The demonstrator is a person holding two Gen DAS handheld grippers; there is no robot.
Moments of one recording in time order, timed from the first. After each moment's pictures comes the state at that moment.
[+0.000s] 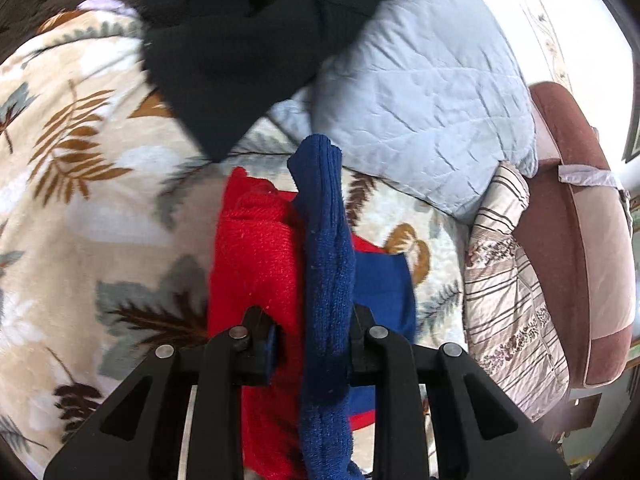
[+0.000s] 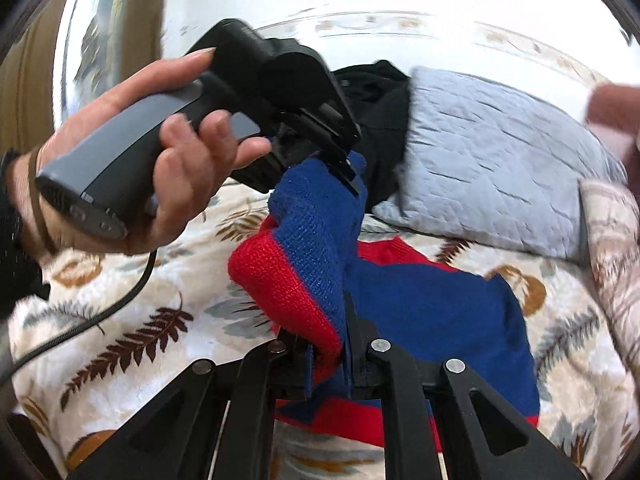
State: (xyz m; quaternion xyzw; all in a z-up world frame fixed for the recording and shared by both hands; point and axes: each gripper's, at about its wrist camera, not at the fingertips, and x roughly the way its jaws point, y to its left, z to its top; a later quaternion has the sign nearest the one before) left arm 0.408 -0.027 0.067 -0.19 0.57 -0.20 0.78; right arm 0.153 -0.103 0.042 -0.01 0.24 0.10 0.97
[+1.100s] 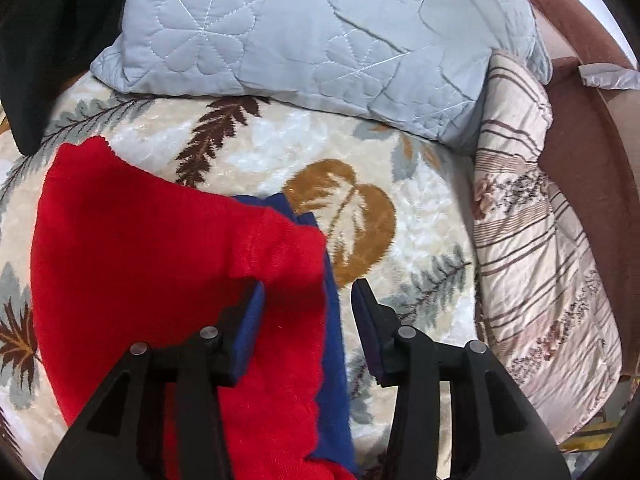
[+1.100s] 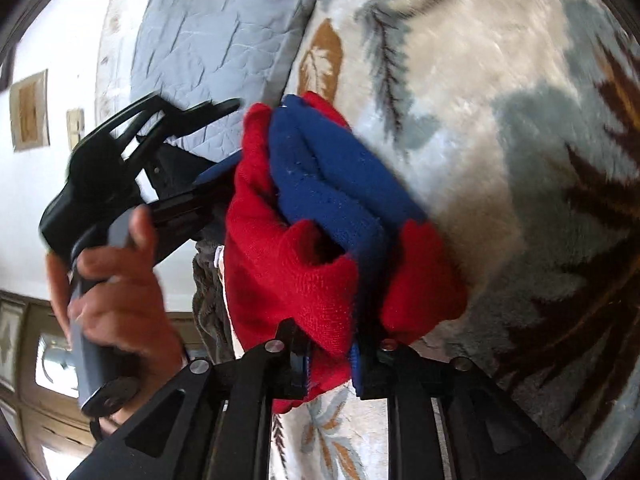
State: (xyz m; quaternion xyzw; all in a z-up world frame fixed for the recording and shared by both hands) left arm 0.406 -0.235 0.016 -0.08 0.60 -0.22 0.76; right arm 0.164 -0.315 -0.095 0.59 0.35 0.08 0.72
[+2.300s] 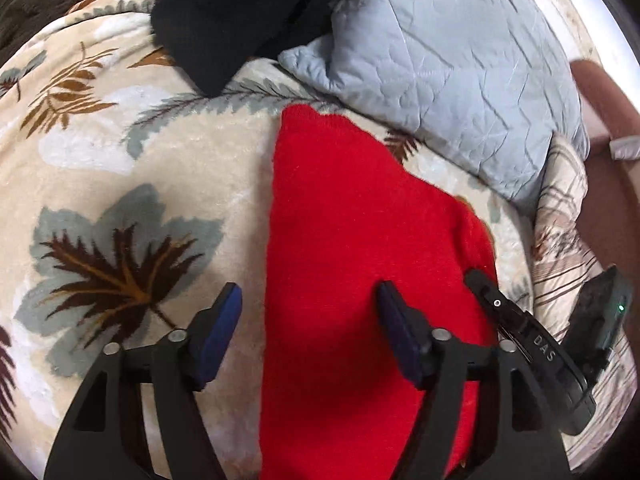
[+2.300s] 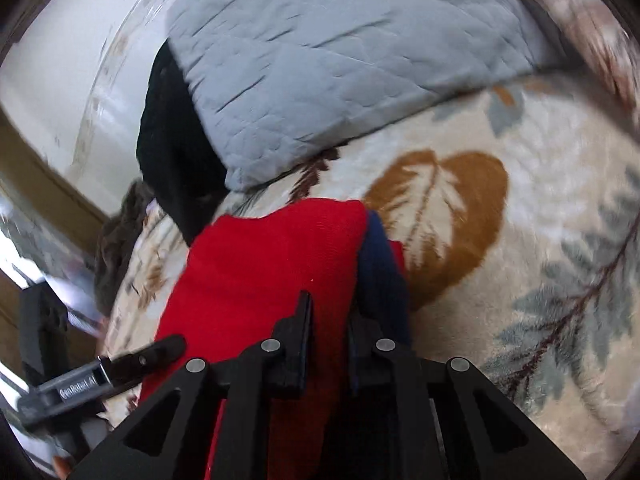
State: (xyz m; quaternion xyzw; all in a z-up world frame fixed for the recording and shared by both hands) left arm 0.381 -0.089 -0.018 -0.14 0.53 -0.11 0.83; right arm 0.311 -0.332 -0.044 0.29 0.38 0.10 0.87
